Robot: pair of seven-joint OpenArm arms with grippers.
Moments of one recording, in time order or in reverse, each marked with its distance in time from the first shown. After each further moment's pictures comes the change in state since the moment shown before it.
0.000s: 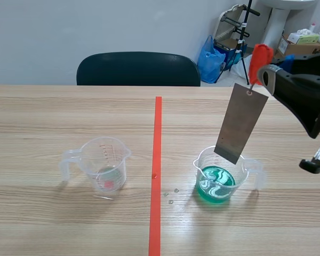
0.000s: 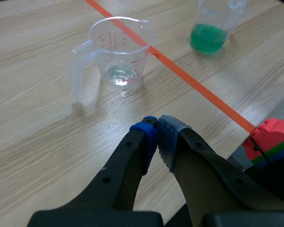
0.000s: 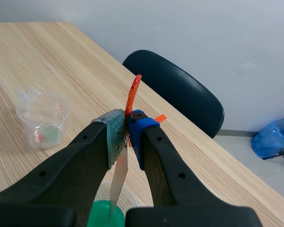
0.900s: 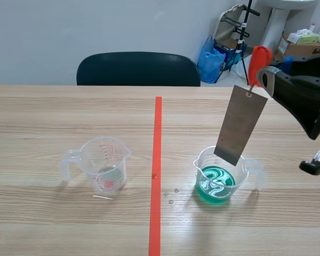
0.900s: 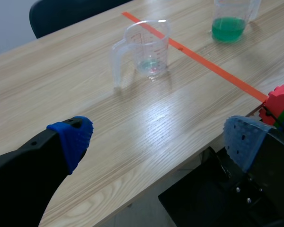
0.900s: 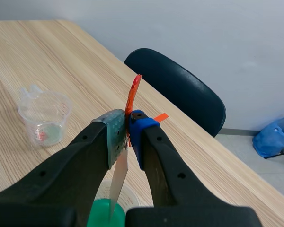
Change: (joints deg) left arm 14.5 8.2 -8.6 -6.5 12.6 11.9 -22.8; right arm 0.0 0.0 0.0 0.0 0.0 0.4 -0.4
